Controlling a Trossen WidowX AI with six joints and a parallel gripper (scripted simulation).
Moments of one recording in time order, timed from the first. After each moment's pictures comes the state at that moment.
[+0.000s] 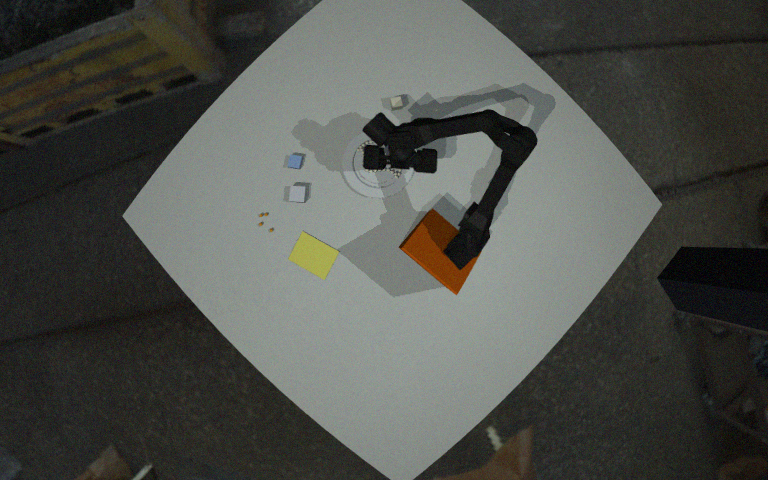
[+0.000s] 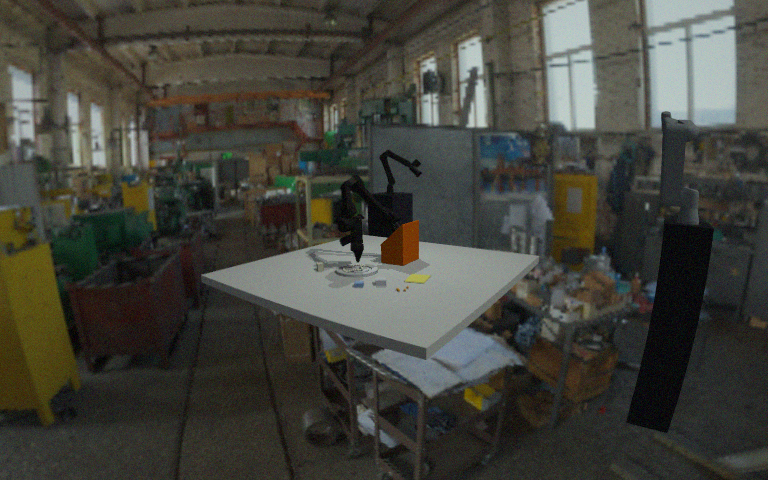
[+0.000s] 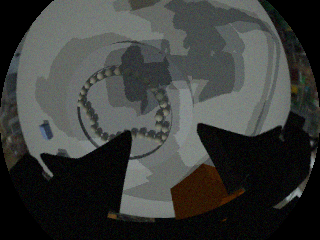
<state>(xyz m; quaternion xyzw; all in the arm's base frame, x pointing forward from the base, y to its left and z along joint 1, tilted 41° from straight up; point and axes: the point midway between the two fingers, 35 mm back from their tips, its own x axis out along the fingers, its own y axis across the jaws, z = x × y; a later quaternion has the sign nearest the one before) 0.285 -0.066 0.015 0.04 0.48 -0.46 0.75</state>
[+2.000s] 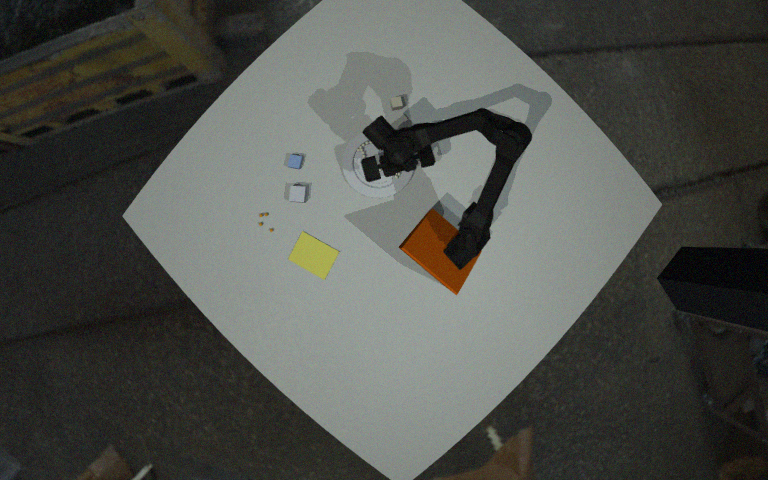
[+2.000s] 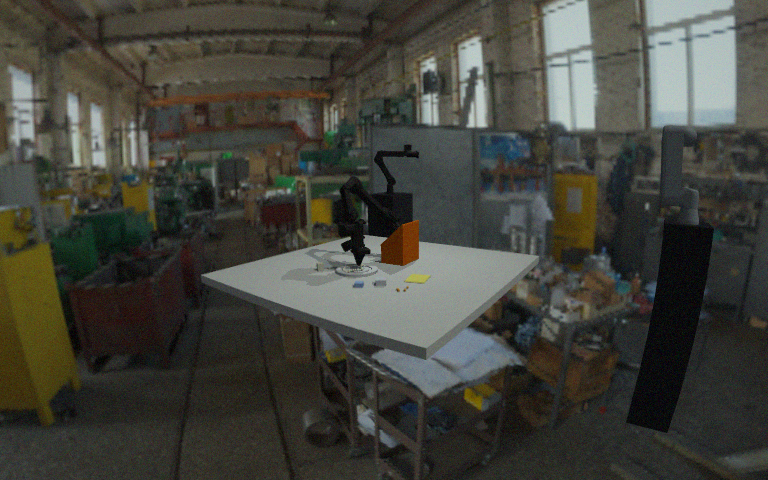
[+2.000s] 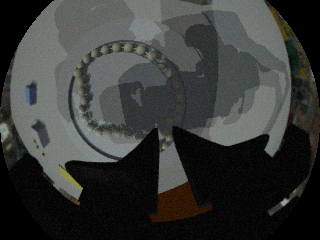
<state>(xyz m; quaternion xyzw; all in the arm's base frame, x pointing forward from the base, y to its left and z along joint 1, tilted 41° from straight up) 0.288 -0.076 -0.005 -0.09 0.54 -0.37 0.75</state>
